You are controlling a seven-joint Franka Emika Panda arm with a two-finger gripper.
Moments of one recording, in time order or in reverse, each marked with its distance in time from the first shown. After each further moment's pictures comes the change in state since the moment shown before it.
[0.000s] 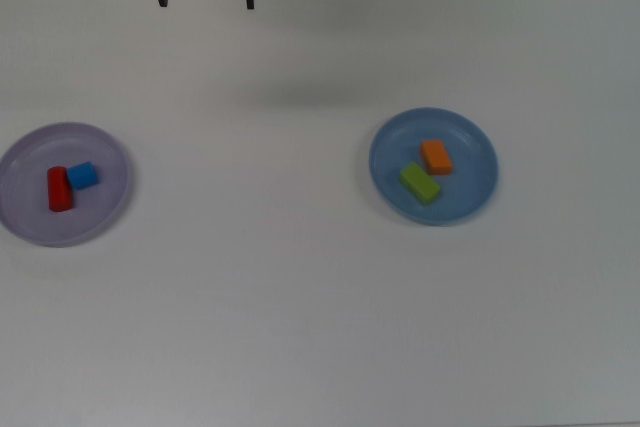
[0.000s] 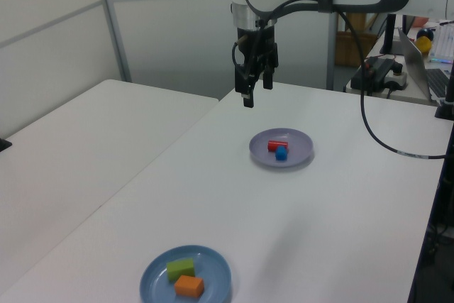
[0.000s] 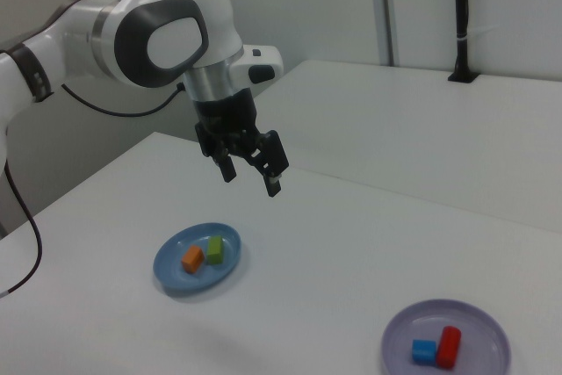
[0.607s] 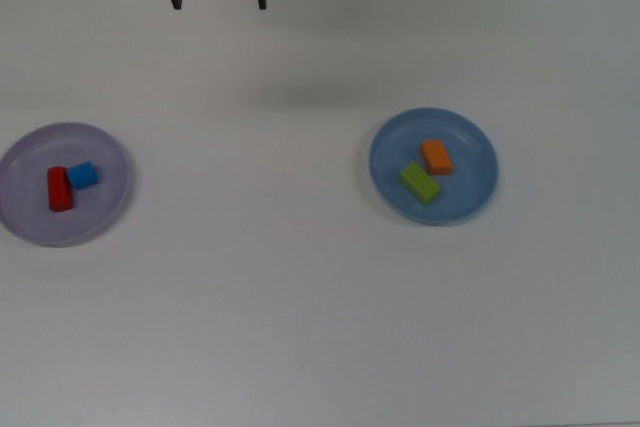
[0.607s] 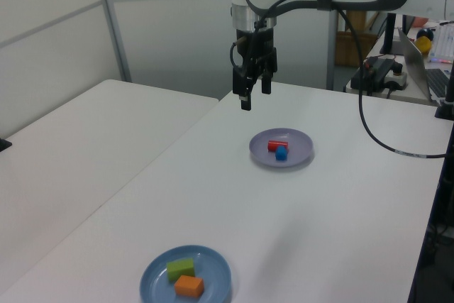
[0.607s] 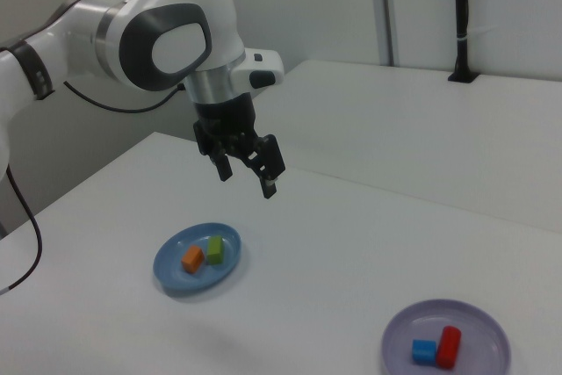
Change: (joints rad) arm -0.001 0.004 -0.009 -0.004 0.046 0.006 0.008
